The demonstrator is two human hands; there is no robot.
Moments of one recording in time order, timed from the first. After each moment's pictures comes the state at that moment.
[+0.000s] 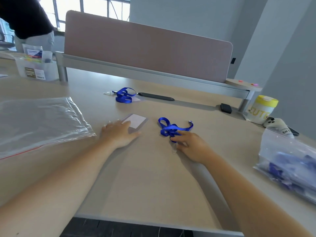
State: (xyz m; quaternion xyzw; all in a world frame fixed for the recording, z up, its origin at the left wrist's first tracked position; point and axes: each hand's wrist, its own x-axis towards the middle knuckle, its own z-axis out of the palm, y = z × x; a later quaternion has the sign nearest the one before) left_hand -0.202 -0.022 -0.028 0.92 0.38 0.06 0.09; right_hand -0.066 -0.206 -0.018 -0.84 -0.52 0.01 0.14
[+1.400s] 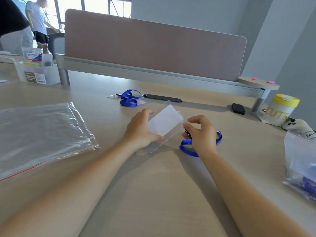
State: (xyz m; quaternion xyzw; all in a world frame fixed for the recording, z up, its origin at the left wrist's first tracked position) left_hand -0.169 -0.026 -0.010 0.87 0.26 0.26 0.32; right_hand -0.069 -0.154 -0.004 -0.74 -0.27 0.03 0.62
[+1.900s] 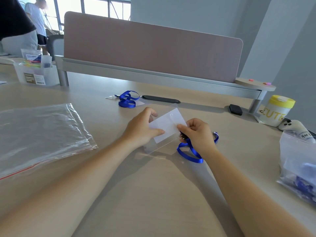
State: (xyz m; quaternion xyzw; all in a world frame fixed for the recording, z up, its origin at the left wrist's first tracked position) left_hand -0.172 -0.036 0.002 0.86 0.23 0.27 0.35; right_hand -0.070 -0.163 0.007 -0.72 -0.32 0.13 0.60
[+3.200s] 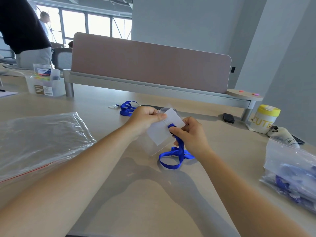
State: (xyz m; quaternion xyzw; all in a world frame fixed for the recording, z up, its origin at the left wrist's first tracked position) left_hand -0.185 -0.058 0.052 0.78 0.18 0.30 0.52; right_hand -0.104 -0.183 0.037 -0.73 -0.38 0.09 0.56
